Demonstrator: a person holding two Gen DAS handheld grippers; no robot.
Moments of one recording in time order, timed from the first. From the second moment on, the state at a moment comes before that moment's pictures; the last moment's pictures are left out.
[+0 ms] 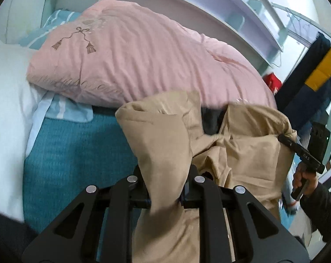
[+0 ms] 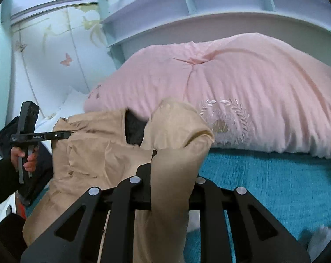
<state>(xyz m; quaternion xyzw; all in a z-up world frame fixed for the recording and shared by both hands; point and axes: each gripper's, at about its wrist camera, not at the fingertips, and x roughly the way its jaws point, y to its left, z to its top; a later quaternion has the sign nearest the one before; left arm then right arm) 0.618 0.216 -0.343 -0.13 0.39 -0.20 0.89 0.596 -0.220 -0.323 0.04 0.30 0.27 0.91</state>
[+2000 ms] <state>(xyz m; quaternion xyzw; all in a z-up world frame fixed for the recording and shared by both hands) 0.330 0.183 -0.381 -0.09 0.50 -0.02 0.86 0.342 -0.170 -0.398 0.07 0.57 0.12 0.81</state>
